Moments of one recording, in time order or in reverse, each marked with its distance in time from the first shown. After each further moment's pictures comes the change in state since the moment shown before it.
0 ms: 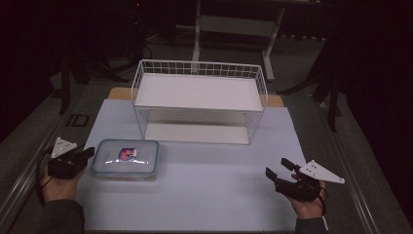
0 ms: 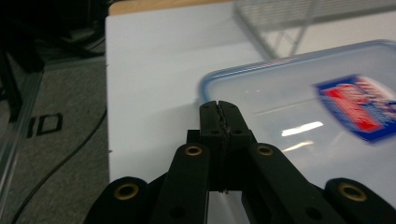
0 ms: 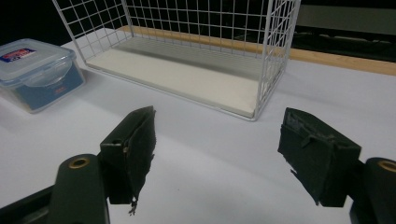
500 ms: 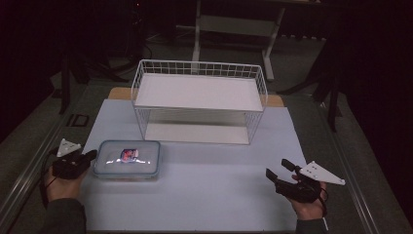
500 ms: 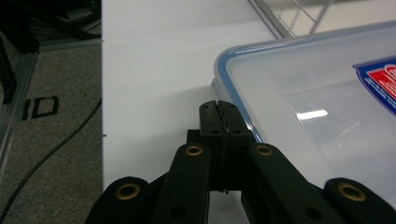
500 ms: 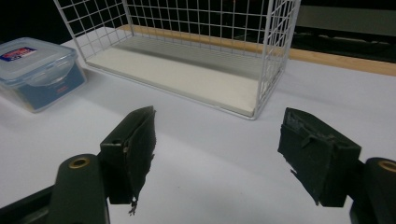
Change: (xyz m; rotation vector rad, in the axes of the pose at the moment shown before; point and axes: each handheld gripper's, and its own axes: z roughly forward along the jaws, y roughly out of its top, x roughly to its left) left arm -0.006 -0.009 0.009 0.050 -0.012 0.003; right arm 0.001 -0.001 -0.002 0.000 -0.002 -0.007
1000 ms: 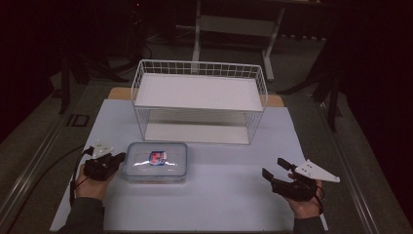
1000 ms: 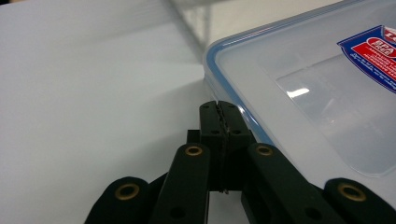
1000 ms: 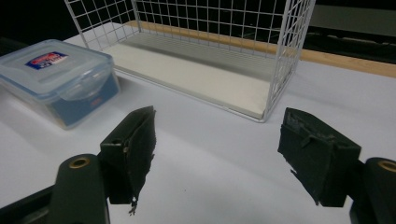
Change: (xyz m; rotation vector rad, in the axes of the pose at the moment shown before) left arm -0.075 0.016 0.022 0.023 -0.113 0.120; right arm 0.004 0.002 0.008 0.012 0.024 -0.021
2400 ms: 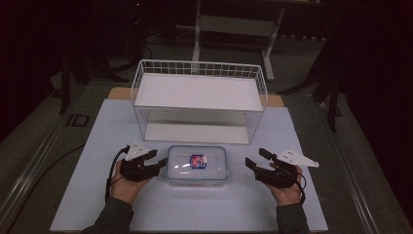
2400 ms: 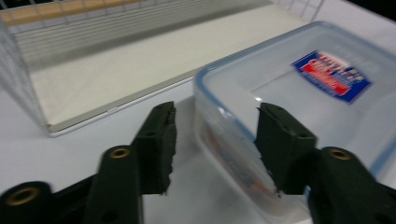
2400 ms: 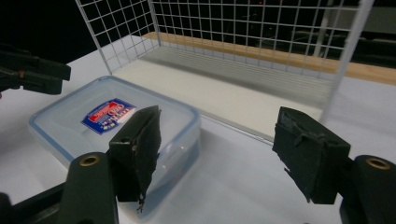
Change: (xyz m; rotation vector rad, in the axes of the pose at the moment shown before) left arm -0.073 0.031 0.022 -0.104 -0.226 0.041; right arm 0.018 0.021 0.046 -0.017 0.075 0.027
